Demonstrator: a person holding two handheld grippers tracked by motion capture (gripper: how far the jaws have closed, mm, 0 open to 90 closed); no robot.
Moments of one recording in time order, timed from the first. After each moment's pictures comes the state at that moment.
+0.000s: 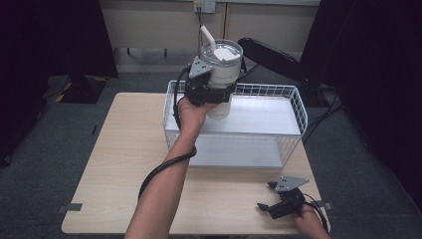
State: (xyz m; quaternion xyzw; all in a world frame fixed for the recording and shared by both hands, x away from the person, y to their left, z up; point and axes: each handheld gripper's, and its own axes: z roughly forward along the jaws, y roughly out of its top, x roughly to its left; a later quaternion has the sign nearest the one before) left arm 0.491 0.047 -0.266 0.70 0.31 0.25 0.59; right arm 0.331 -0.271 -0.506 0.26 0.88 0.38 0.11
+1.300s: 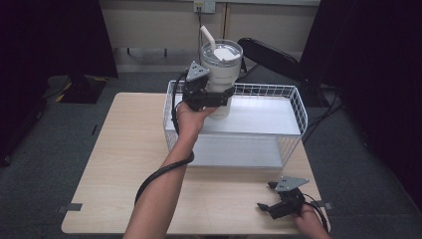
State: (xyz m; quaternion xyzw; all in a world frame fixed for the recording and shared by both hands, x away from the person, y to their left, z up) left arm 0.484 0.052 -0.274 0.70 0.34 0.23 0.58; right arm 0.331 -0.271 -0.506 0.27 0.88 0.38 0.11
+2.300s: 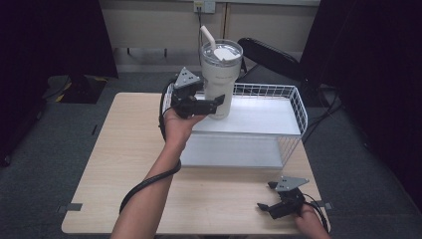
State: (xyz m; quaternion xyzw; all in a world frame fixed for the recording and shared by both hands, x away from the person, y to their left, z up) left arm 0.457 0.079 -0.273 0.72 0.32 0.22 0.57; right arm 0.331 -0.271 -0.506 0.27 0.88 0.38 0.11
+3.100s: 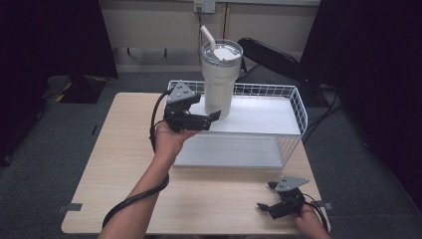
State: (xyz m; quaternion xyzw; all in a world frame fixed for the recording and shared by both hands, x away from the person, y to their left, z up) left arm 0.423 0.091 -0.281 0.75 0.29 0.20 0.56; right arm 0.331 -0.271 -0.506 0.27 0.88 0.38 0.11
